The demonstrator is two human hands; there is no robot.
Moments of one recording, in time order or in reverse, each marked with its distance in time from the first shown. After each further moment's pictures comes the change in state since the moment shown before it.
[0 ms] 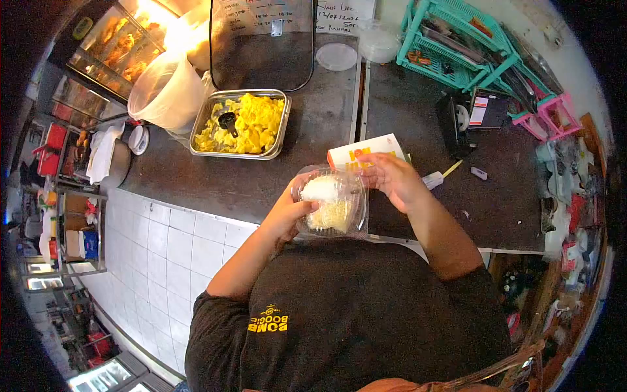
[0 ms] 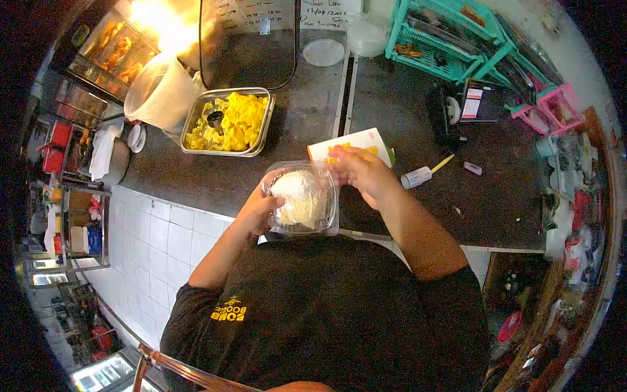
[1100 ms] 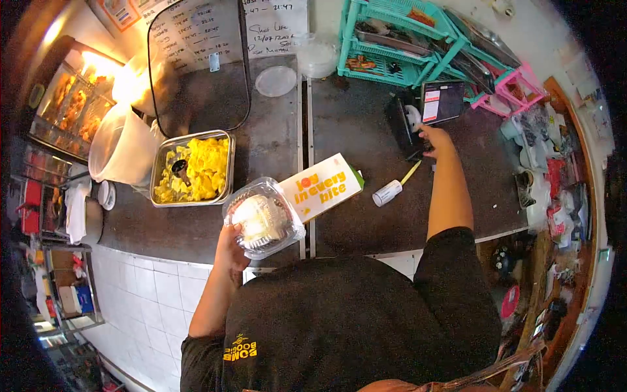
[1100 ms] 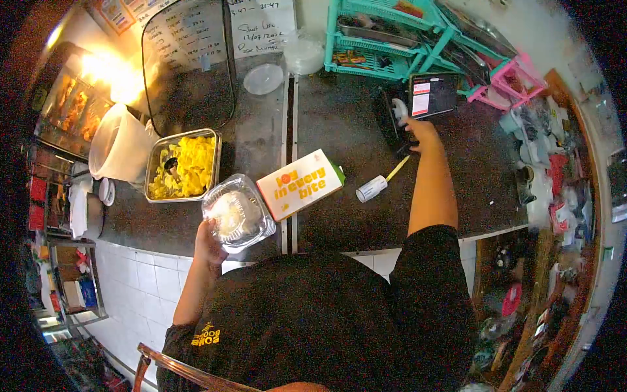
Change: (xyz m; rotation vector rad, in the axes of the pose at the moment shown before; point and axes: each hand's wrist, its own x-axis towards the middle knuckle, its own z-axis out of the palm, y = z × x) left_hand 0.011 0.010 -0.014 -0.228 0.223 -0.022; right_hand 0.037 -0.091 -0.306 -0.337 0.932 0.184
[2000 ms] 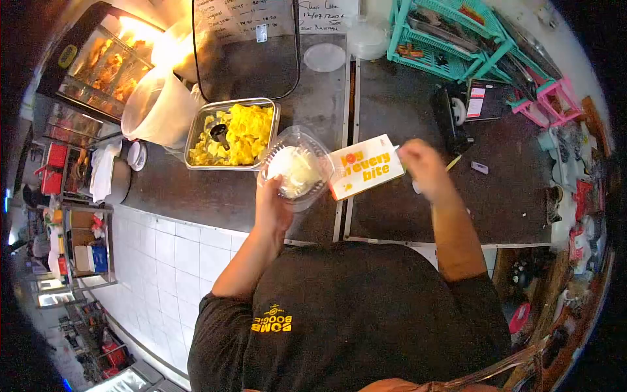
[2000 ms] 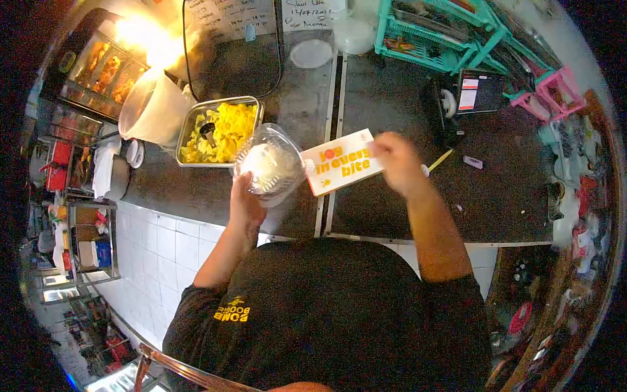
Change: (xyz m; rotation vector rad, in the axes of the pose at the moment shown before) left_hand 0.022 -0.010 0.004 -0.016 0.056 0.280; right_hand -0.205 0.026 0.120 -0.186 -0.504 -0.946
